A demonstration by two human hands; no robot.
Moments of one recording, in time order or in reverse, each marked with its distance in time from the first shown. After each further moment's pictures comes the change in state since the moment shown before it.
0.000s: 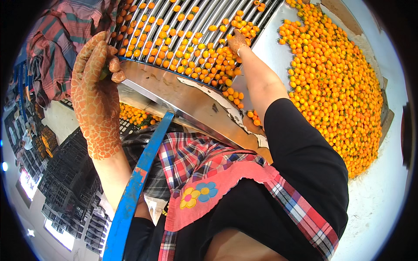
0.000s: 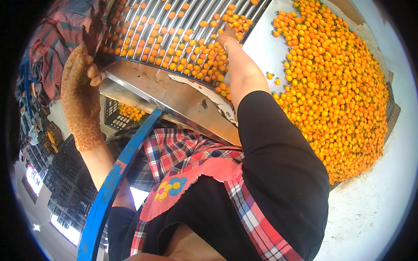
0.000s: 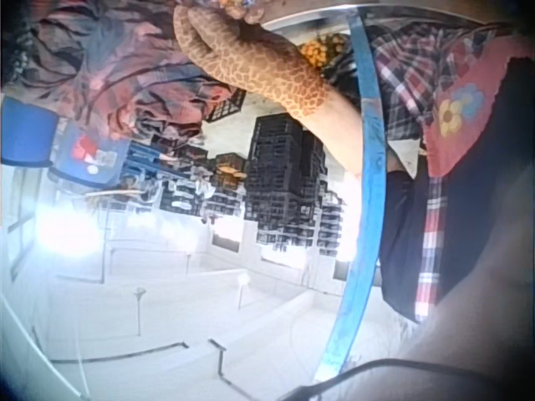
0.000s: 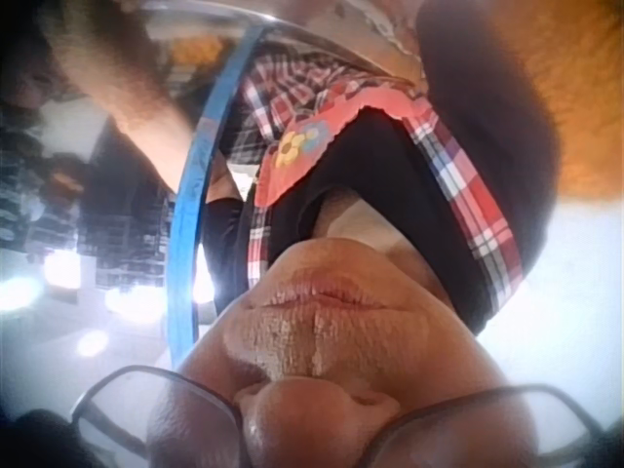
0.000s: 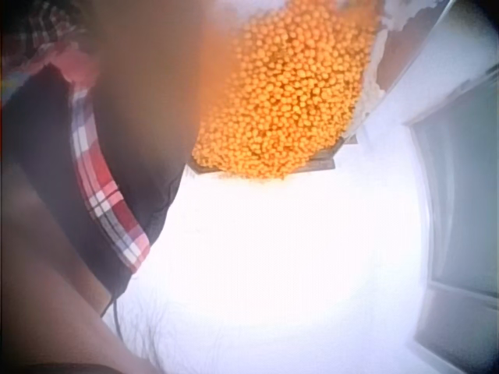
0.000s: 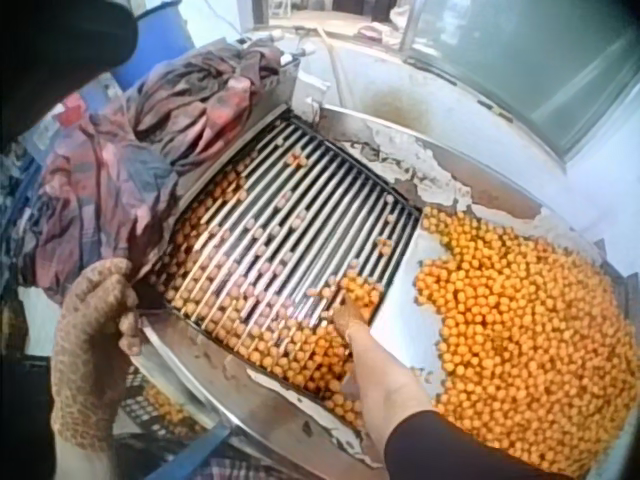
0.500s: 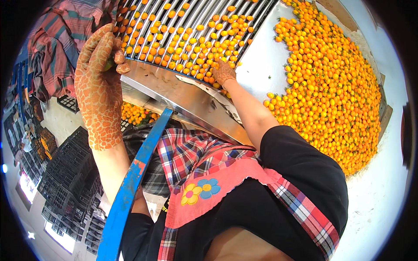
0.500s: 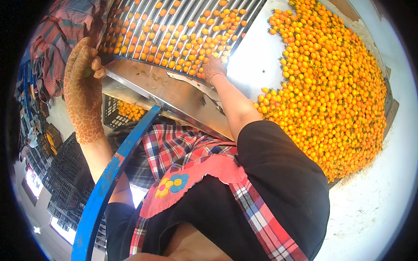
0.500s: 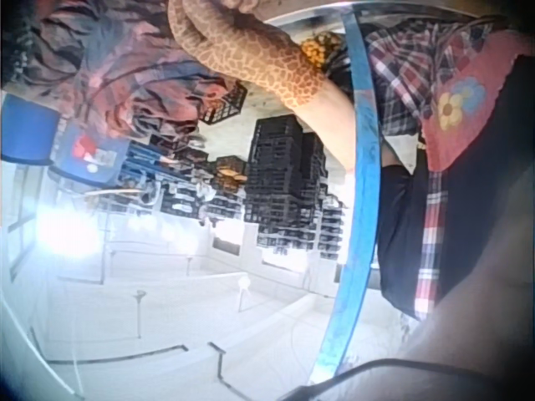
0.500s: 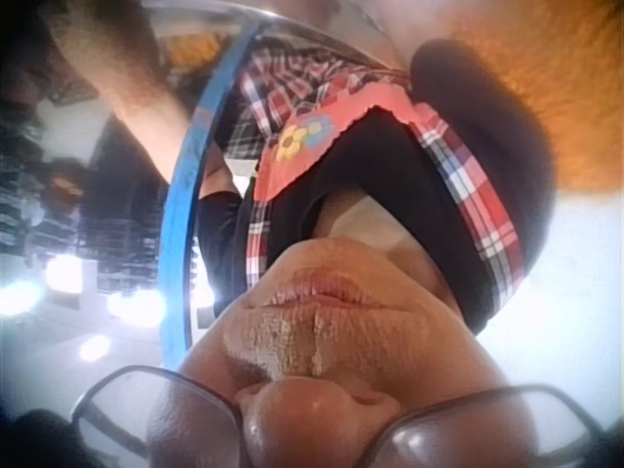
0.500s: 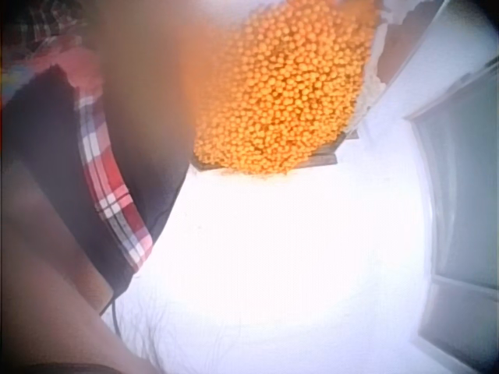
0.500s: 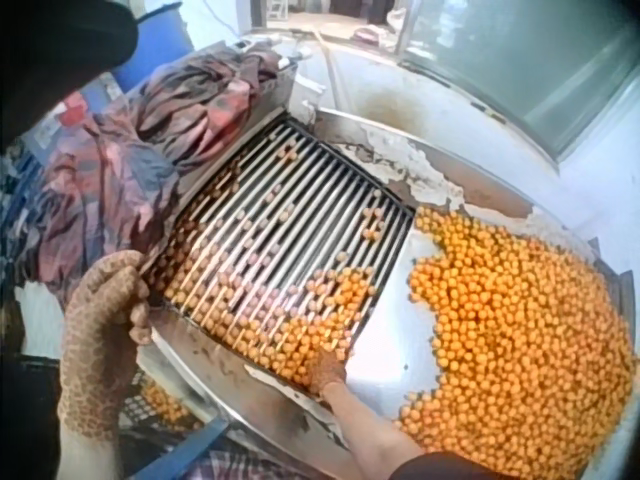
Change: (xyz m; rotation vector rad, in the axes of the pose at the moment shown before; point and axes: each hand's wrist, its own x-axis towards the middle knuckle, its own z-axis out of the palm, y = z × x) left_hand -0.002 0.000 0.000 -0.052 -0.059 -0.016; right_hand -0.141 -0.006 0.028 -0.411 -0.294 -0.177
